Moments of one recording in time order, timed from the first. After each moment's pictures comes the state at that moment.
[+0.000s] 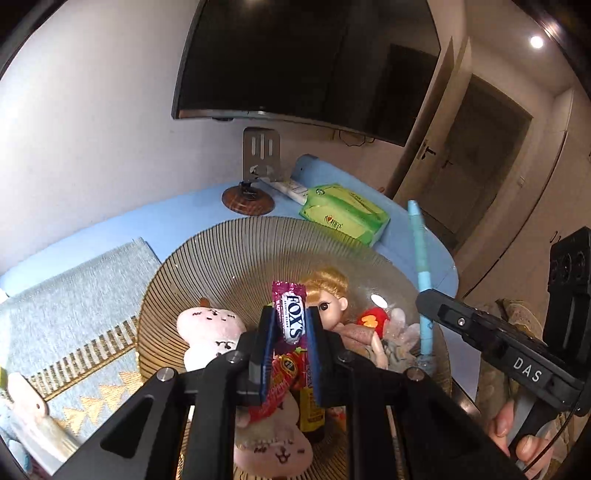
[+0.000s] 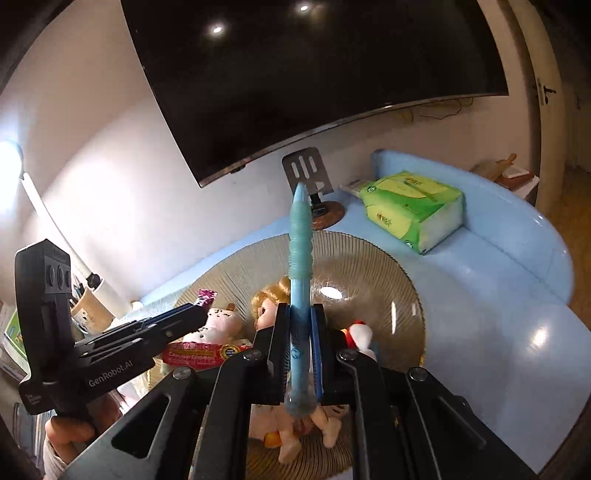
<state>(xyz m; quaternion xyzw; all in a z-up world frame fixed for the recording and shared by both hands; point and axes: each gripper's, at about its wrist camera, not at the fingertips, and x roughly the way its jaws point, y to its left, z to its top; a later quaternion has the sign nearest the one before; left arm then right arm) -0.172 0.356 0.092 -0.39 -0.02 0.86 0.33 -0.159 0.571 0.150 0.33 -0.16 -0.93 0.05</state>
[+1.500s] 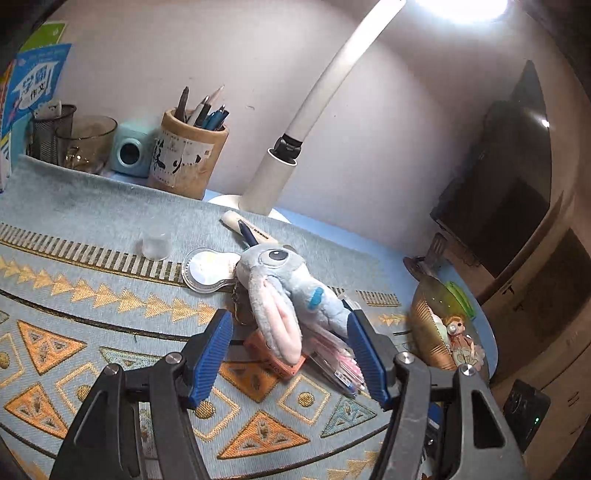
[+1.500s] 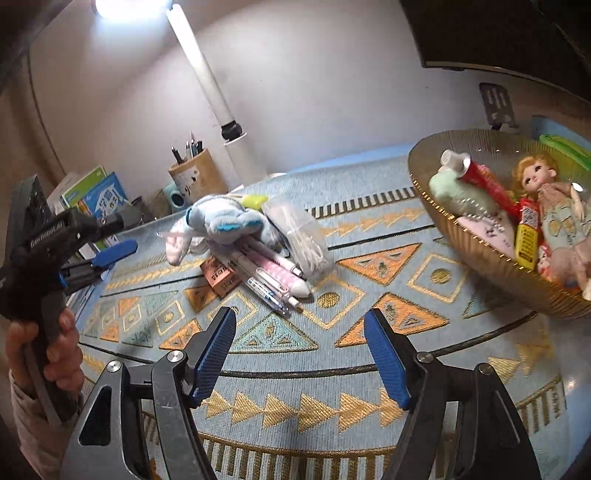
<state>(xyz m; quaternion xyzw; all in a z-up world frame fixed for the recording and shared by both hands) -0.069 0.050 0.081 -0.34 -0.23 0.91 0.08 -0.076 0.357 0.085 0.38 -0.06 -0.89 0.25</state>
